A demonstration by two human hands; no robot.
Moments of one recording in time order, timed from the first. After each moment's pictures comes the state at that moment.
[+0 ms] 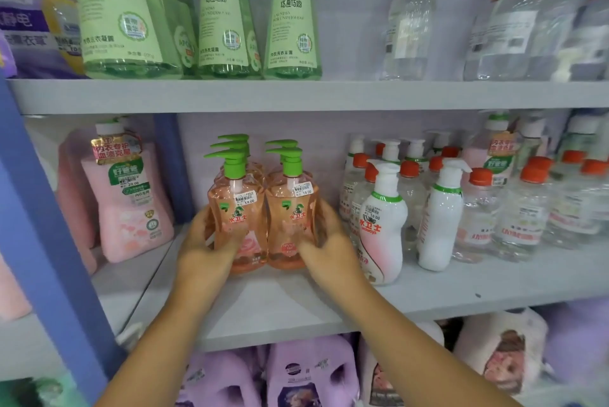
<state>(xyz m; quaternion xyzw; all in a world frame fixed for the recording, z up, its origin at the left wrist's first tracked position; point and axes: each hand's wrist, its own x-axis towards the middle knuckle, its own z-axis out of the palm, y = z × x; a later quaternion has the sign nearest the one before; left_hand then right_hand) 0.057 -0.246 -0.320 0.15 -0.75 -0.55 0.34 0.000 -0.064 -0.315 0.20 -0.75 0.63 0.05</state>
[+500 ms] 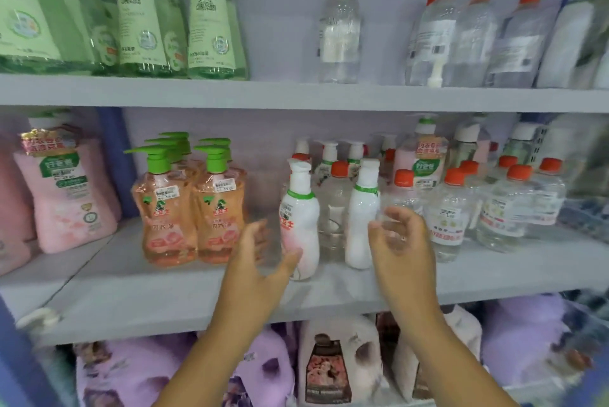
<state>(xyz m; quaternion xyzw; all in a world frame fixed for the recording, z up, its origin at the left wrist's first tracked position) 0.052 -0.060 -0.332 0.05 -0.78 -0.55 0.29 0.005 0.140 -0.299 0.10 -0.73 0.63 0.23</state>
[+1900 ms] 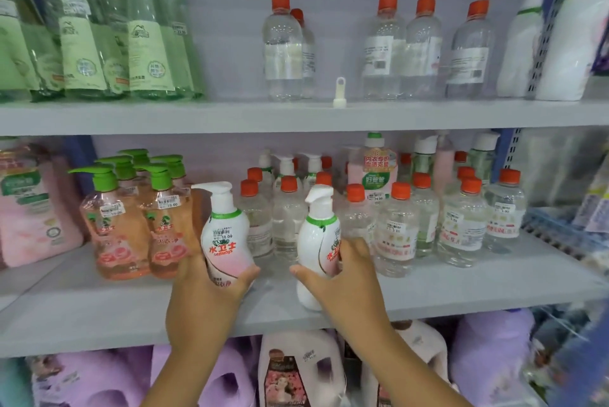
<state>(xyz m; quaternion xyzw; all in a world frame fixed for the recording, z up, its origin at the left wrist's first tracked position) 0.031 -0.022 -0.343 0.26 -0.83 -0.31 0.38 -0.024 0.183 -0.310 0.16 -0.85 0.49 0.13</state>
